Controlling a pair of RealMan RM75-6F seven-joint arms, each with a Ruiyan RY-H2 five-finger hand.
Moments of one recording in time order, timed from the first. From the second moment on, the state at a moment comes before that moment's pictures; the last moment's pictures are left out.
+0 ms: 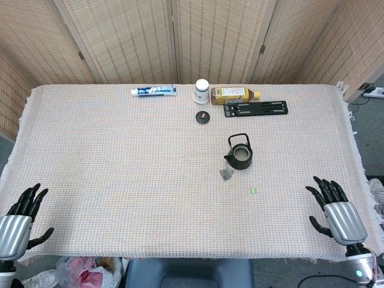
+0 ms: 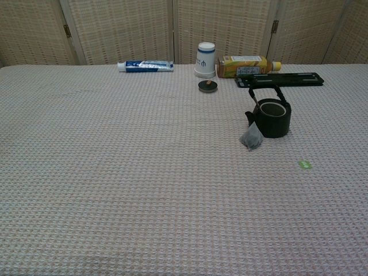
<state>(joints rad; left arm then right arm) -0.04 -1.13 0.01 -1.63 1.62 1.56 0.12 0.11 -1.11 -0.04 -1.64 -1.56 1.42 -0.08</state>
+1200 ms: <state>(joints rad) -0.02 -1.07 0.03 -1.63 1.65 1.60 -0.04 0.35 -1.55 0.07 -1.29 -1.47 1.15 -0.28</state>
